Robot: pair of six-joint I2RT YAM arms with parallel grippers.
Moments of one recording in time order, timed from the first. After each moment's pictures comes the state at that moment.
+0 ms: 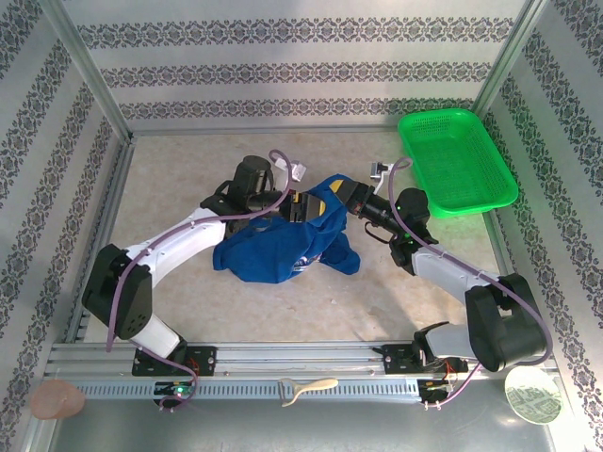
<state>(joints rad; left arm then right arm) -0.56 1.57 1.15 -0.08 0.64 -0.47 0.32 1.32 0.60 0.81 -0.64 1.18</state>
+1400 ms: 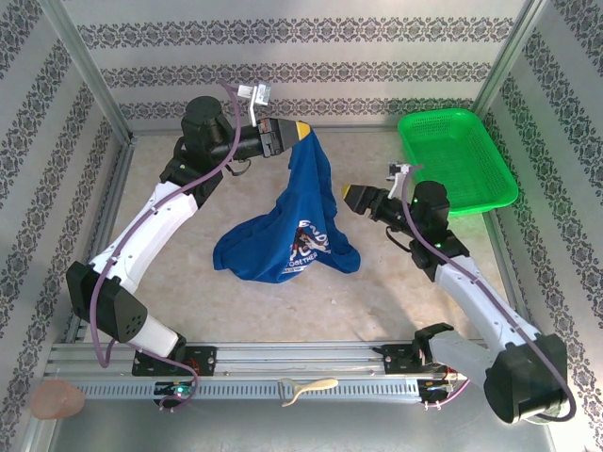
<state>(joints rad) -0.41 1.52 1.54 0.03 0.81 -0.79 0.27 1.06 0.69 0.15 -0.57 0.71</state>
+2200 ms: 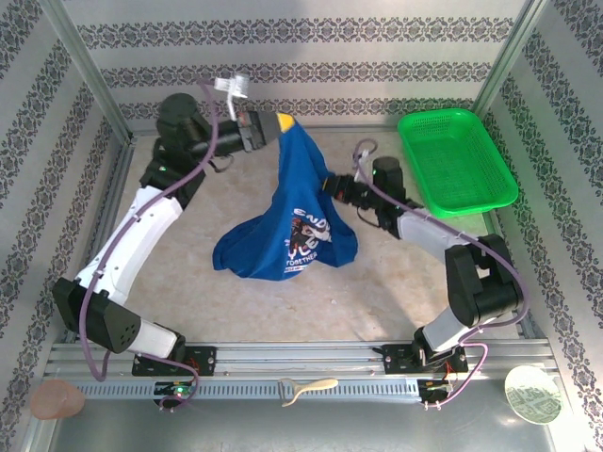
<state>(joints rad) -0.28 1.45 1.54 0.03 0.84 -0.85 0.28 1.58 0.99 0.26 -0.64 0.79</state>
